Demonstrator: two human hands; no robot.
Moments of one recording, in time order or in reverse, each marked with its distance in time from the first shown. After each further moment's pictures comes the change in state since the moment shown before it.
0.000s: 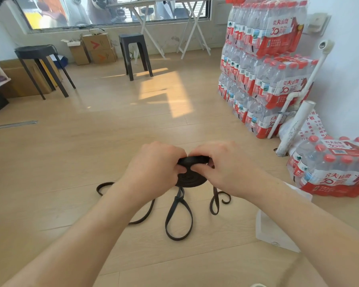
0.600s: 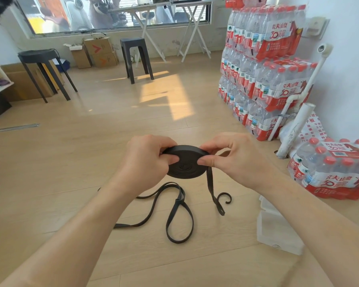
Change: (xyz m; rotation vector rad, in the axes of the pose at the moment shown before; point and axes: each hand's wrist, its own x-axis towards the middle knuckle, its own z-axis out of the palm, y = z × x) left_hand 0.001 -0.013 -0.006 -0.492 0.186 -0.194; right_hand -0.001 0.010 -0.014 0.377 0.178 0.127
